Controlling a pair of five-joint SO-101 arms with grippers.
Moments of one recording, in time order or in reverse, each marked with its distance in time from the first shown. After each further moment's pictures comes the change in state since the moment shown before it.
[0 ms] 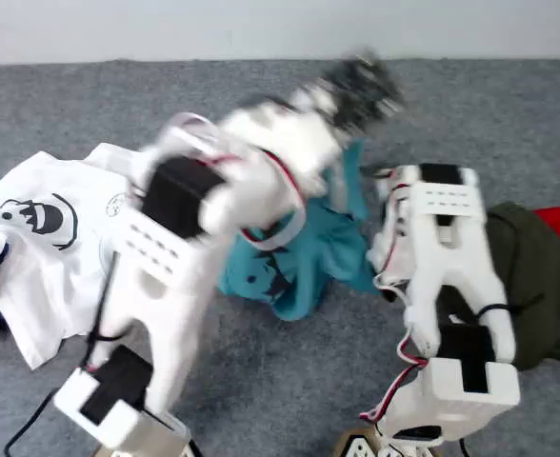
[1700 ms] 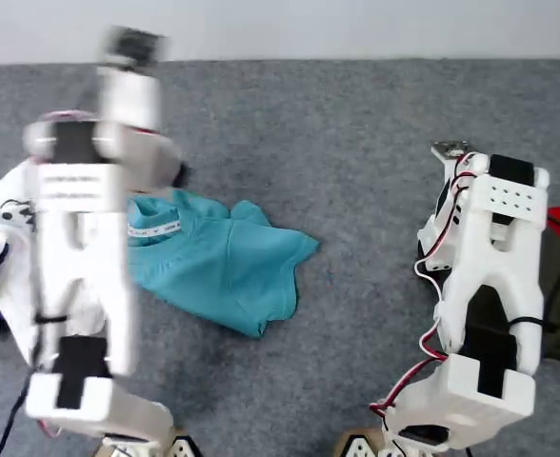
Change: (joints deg) left arm -23.6 2.0 25.3 -5.8 14.2; right arm 10.4 0.0 -6.9 1.1 0.0
